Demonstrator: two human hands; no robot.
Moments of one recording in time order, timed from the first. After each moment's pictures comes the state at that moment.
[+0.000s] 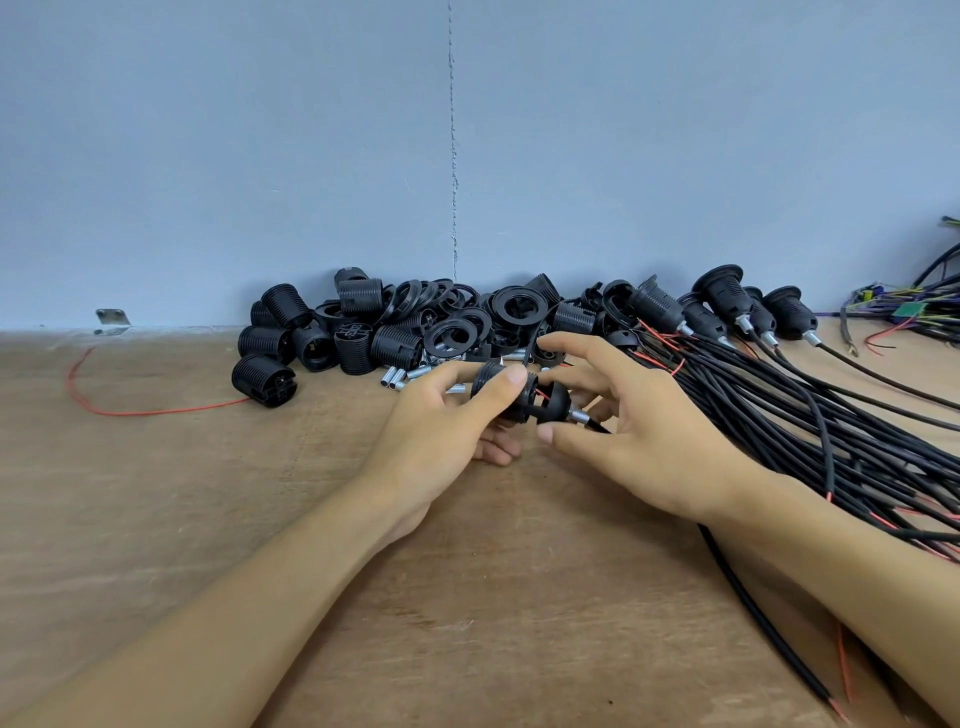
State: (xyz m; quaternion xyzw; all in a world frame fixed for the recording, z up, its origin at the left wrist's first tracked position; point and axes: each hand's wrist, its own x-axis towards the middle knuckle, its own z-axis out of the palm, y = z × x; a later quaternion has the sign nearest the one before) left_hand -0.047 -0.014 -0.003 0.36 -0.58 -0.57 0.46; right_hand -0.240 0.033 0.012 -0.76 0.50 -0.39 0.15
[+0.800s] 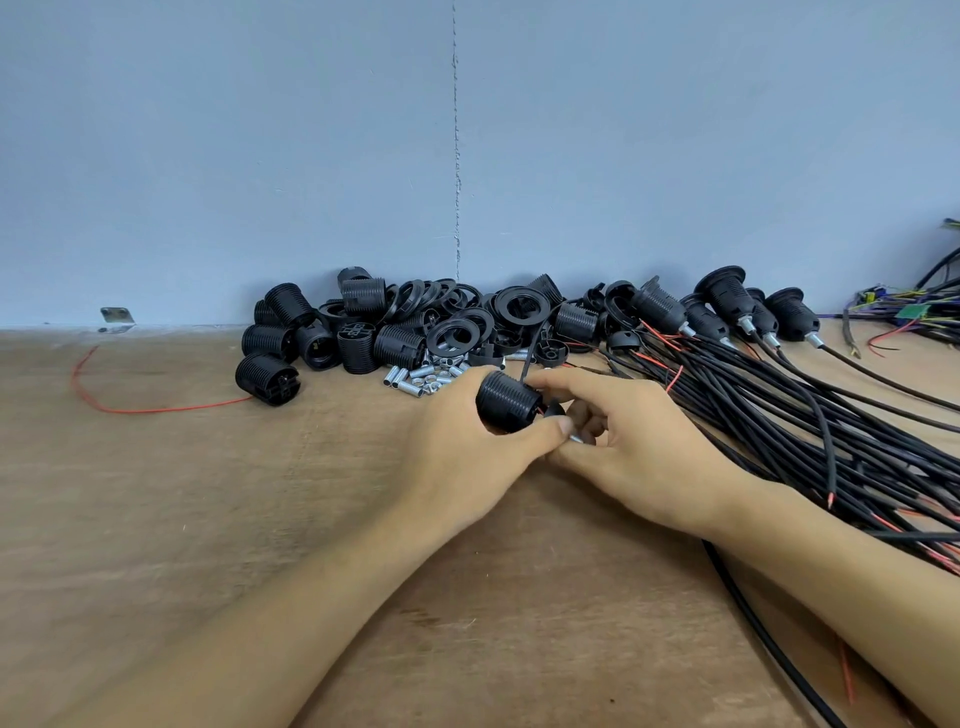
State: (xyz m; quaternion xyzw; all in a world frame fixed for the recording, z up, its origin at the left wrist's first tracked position) left_hand -0.058 0.001 -0.005 0.44 -0.71 -0.31 0.45; right_hand -0.235 0.032 0.005 -0.78 0.49 -0.37 0.11
